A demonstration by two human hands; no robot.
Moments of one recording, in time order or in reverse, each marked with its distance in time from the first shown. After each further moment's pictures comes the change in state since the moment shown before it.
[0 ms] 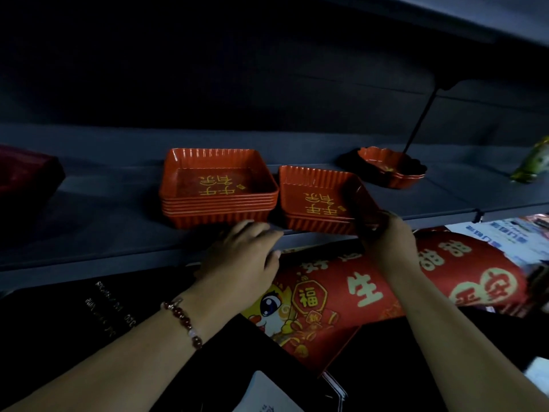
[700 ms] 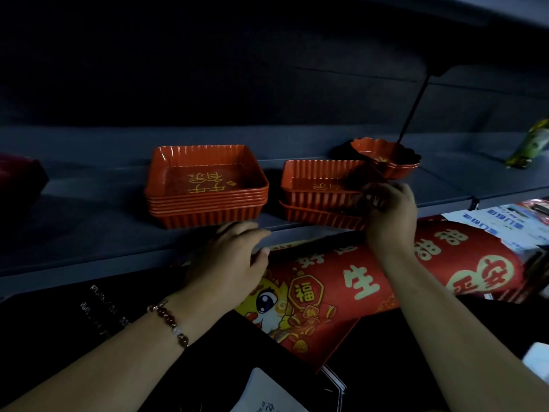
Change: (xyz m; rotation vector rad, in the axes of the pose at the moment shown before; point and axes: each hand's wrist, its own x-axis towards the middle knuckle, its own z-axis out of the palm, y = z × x) left_hand -0.001 -0.005 0.010 -0.118 0.024 -0.085; right_hand 0.011 -0.001 -0.004 0.229 0.244 -0.039
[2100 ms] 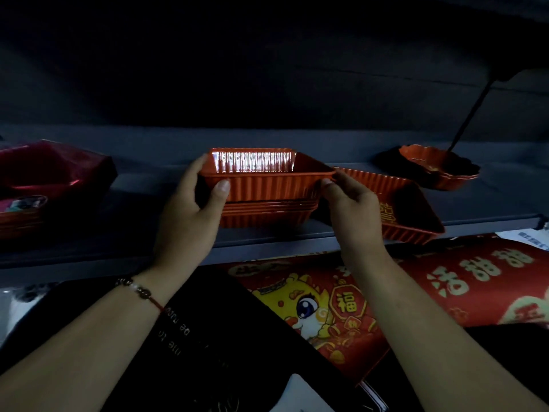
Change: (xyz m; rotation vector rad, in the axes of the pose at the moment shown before) left_hand 0.000 -0.069 -0.077 -0.573 0.408 -0.260; right_hand -0.037 -0.113 0.072 0.784 -0.355 0.231
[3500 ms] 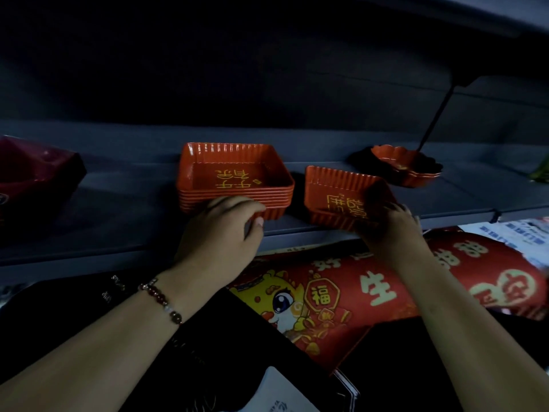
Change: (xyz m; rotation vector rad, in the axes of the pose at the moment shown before) left_hand -0.025 0.020 0.047 0.532 -0.217 0.281; right_hand 0.014 0.024 -0.122 -1.285 -0.035 0.023
